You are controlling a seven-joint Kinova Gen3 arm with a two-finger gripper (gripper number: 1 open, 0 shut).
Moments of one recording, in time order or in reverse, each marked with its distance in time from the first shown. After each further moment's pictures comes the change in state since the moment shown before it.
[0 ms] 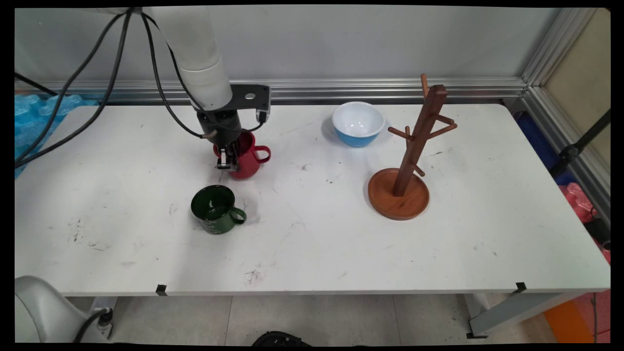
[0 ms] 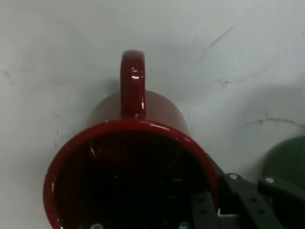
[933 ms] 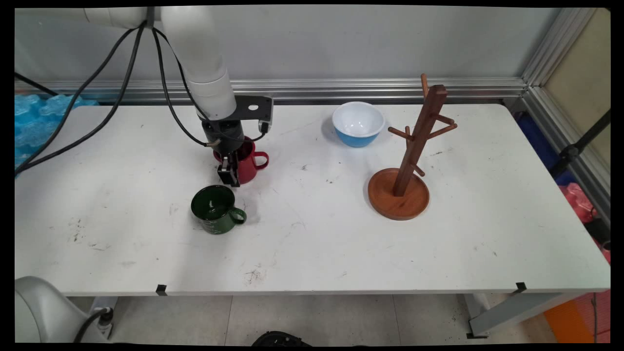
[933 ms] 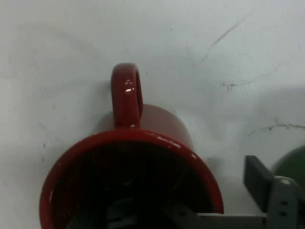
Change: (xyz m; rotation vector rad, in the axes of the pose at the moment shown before) arm 0.004 -0.004 0.026 -0.020 -0.003 0.015
